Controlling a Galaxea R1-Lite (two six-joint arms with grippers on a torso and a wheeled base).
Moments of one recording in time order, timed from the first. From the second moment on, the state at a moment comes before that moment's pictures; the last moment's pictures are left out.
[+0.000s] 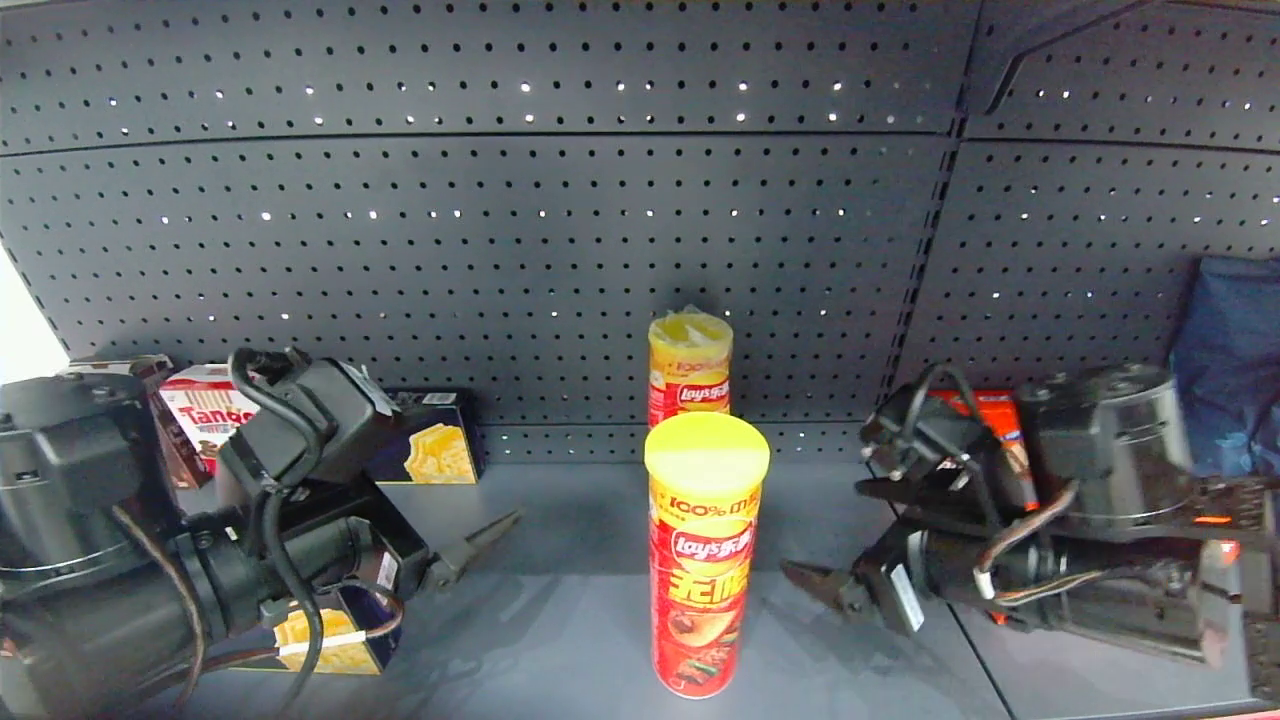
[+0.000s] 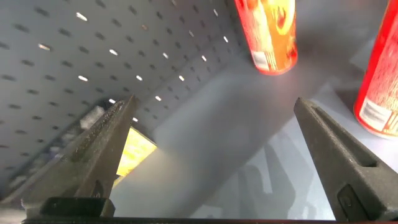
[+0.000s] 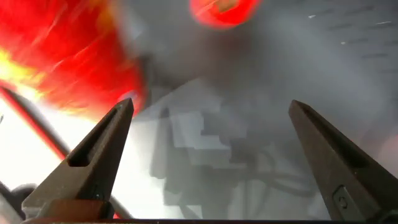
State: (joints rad) left arm -0.40 1.40 -0.47 -0.72 -0.14 0.40; right arm 0.68 1.53 -0.74 -0.33 -0.07 -0.14
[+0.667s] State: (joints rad) left arm -0.15 0.87 -0.22 -0.65 -0.09 0.40; right arm 0.11 0.70 -0.28 -0.30 -0.10 -0.14
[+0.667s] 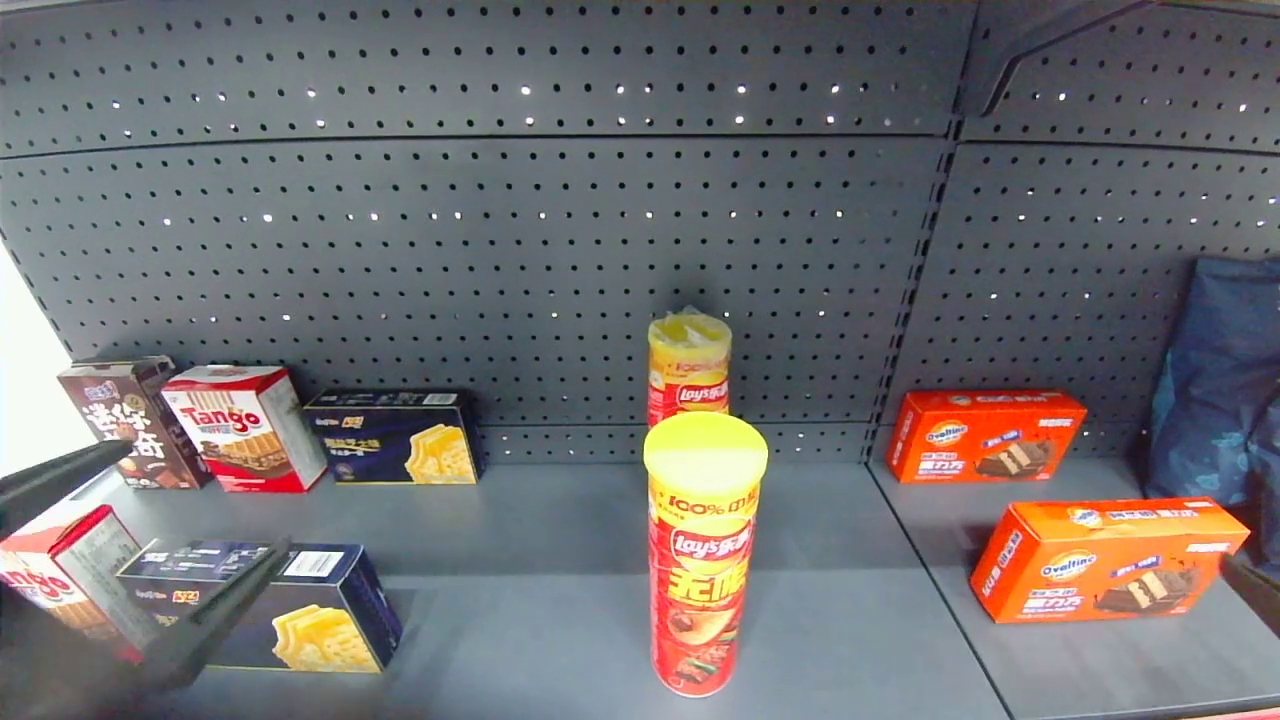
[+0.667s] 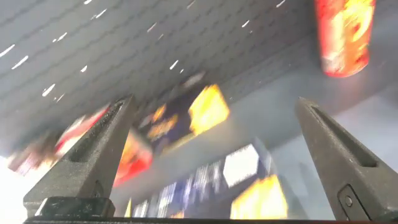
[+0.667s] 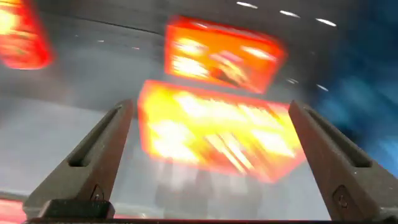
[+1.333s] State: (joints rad) left arm -0.12 0.12 -0.07 -0.03 0.06 0.36; right arm 0.00 0.03 0.00 0.00 -0.01 0.00
